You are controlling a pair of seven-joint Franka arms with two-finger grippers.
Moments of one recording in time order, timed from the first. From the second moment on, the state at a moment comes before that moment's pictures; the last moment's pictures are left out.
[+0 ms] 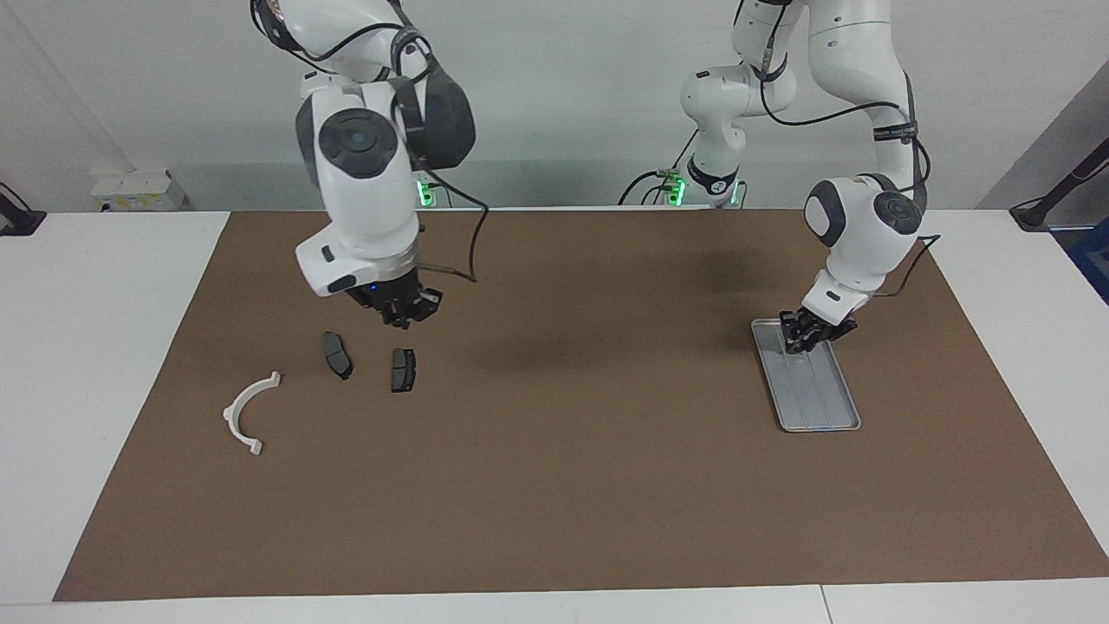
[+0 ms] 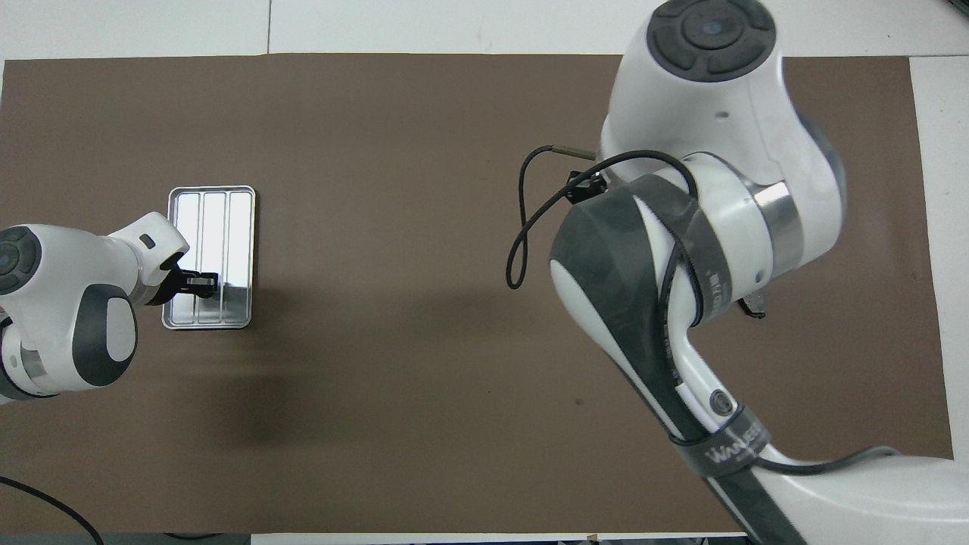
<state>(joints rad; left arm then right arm) 0.06 0.12 -0.04 -2.28 -0.04 2.44 0.16 0.38 0.35 0.07 -1.31 -0.05 1.54 0.86</state>
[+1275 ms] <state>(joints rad) 0.04 0.11 -0.04 -1.96 -0.04 2.14 0.11 0.61 0.53 0.07 -1.68 0.00 2.27 1.28</state>
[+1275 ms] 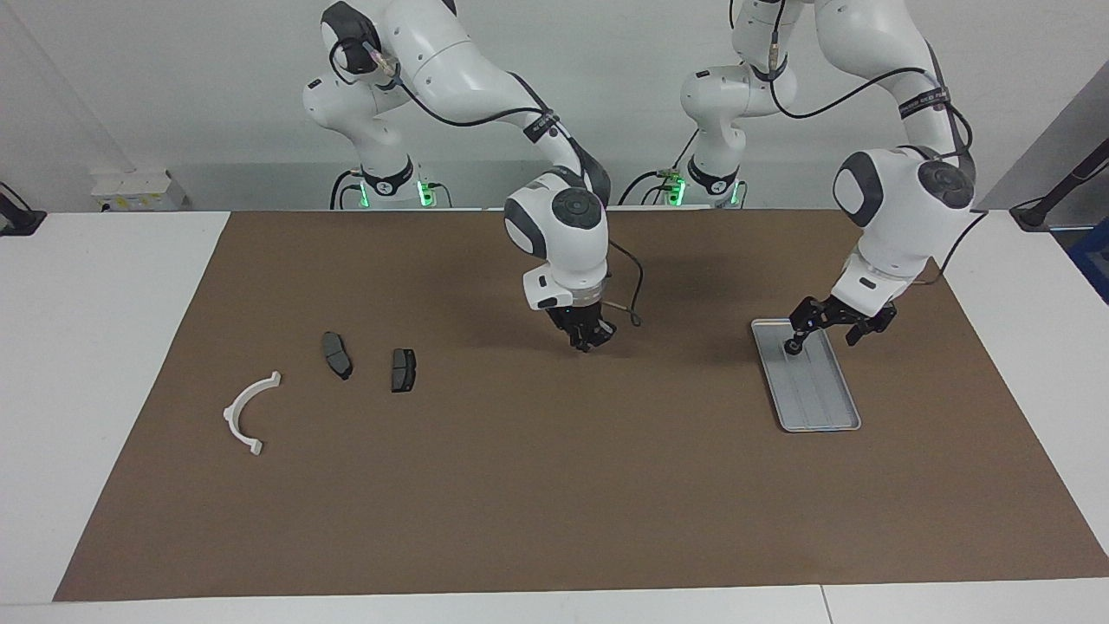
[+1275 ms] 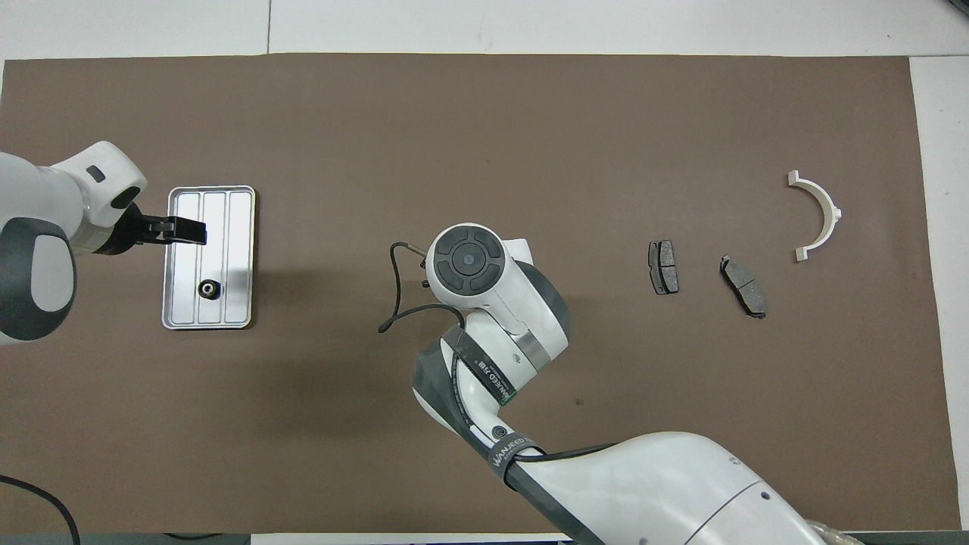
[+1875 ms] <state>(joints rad) 0.04 0.11 -0.04 -1.96 -0.04 2.14 0.11 0.61 0.55 0.07 -1.68 0.00 2.32 1.28</state>
